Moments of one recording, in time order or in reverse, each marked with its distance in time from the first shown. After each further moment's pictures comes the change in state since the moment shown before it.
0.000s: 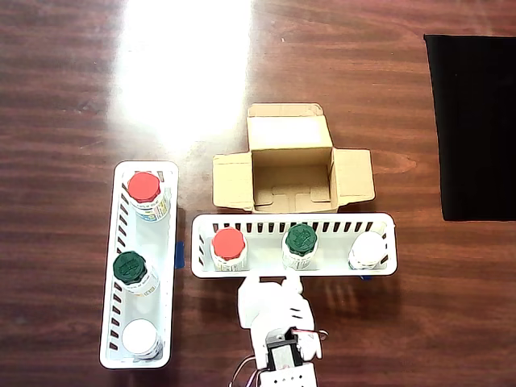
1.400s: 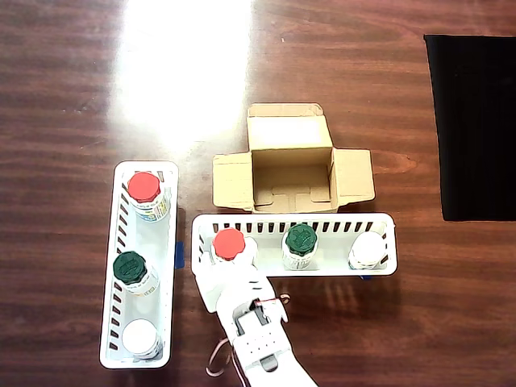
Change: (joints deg) arm -10.8 -23.1 3.2 -30.0 -4.1
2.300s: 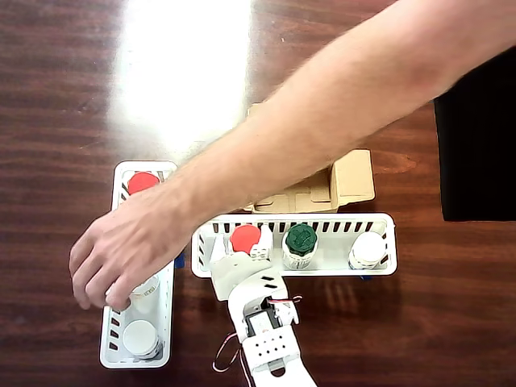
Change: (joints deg) arm 4.7 1.9 -3.4 0.3 0.8
